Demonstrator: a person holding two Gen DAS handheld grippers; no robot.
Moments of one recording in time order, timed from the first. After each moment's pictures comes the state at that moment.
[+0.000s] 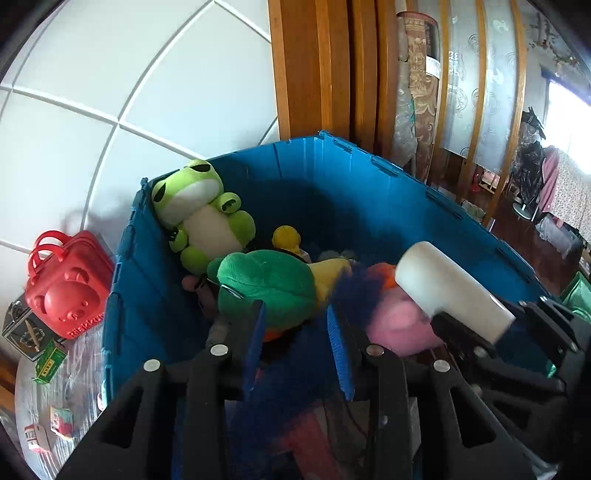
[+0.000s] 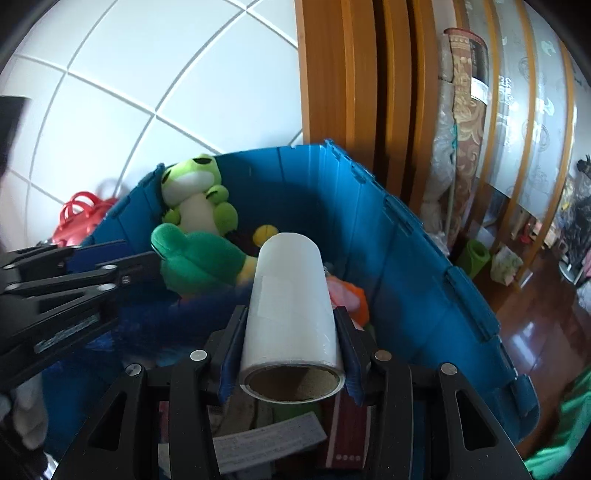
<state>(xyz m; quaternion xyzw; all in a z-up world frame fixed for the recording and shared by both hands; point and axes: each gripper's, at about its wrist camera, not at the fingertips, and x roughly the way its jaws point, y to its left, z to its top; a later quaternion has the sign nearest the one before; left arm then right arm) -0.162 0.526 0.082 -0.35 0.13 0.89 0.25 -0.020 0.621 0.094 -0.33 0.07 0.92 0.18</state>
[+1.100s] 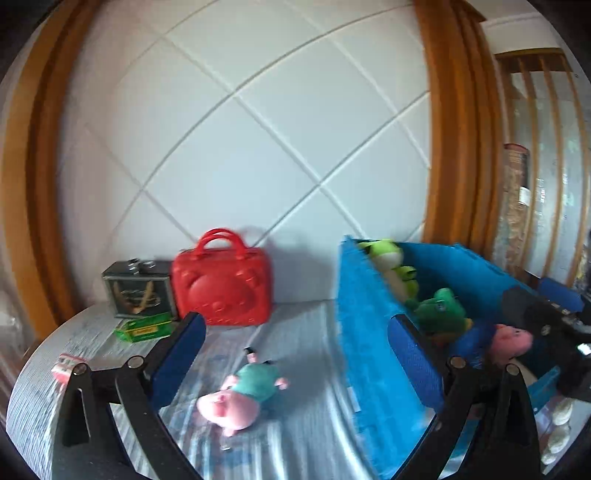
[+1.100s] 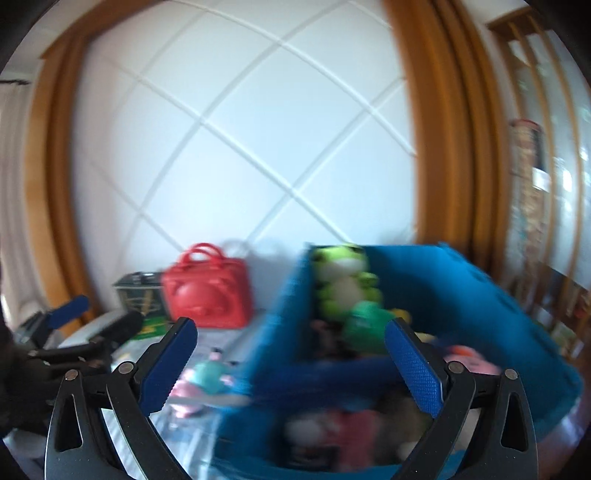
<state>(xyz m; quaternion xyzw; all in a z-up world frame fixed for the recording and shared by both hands) -0.066 0.224 0.097 -0.17 -0.02 0.98 0.05 0.006 0.396 0.159 -0.15 0.02 0.99 0.02</state>
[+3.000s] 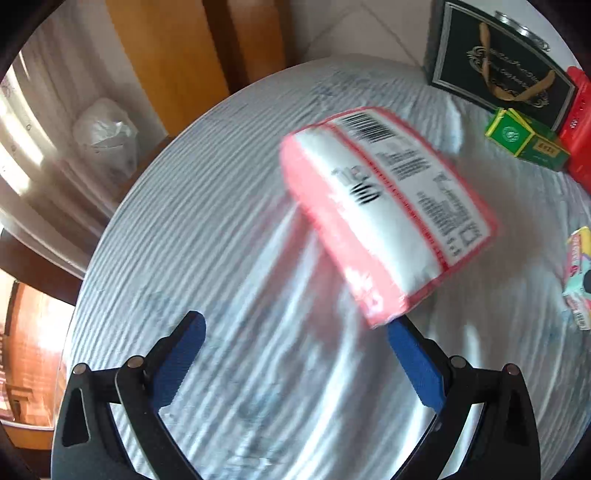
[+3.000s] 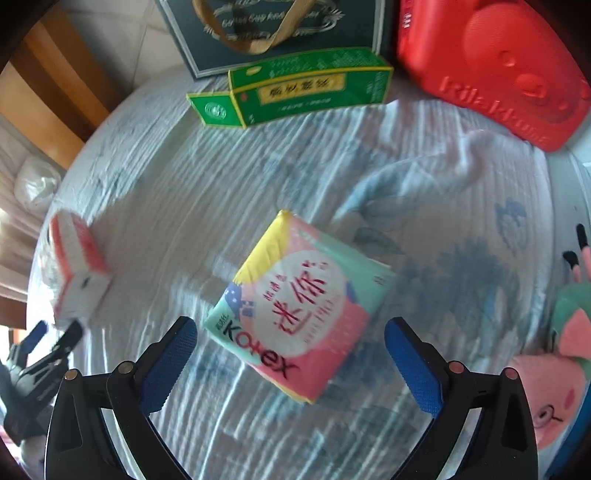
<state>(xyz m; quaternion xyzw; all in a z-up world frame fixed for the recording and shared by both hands) -0.231 -0.370 -0.237 -0.53 -0.09 0.81 -0.24 -0.388 -0.050 -0.184 -0.61 -0.01 0.79 -0.08</state>
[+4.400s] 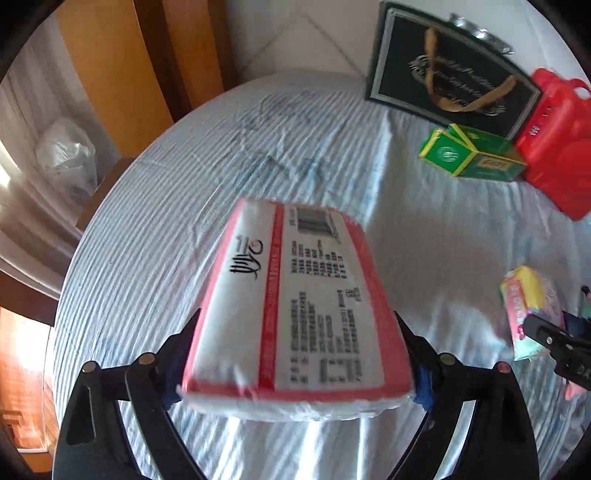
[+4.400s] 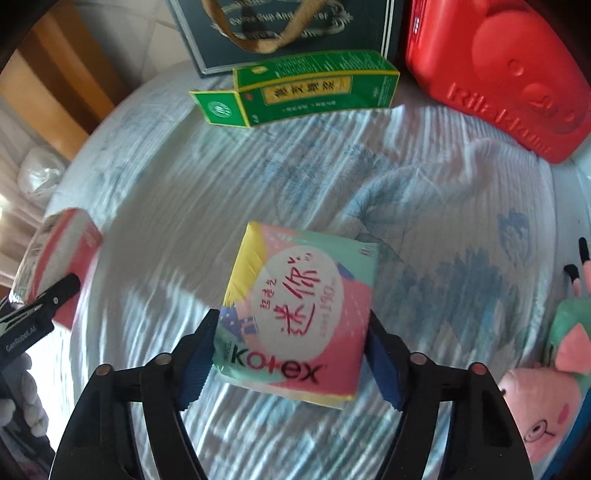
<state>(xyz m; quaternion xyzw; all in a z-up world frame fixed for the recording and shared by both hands) -0.264 -0.319 -0.193 -0.52 -0.10 0.83 -0.15 -0.380 -0.039 -0.168 -0.59 -0.02 0.80 -0.10</state>
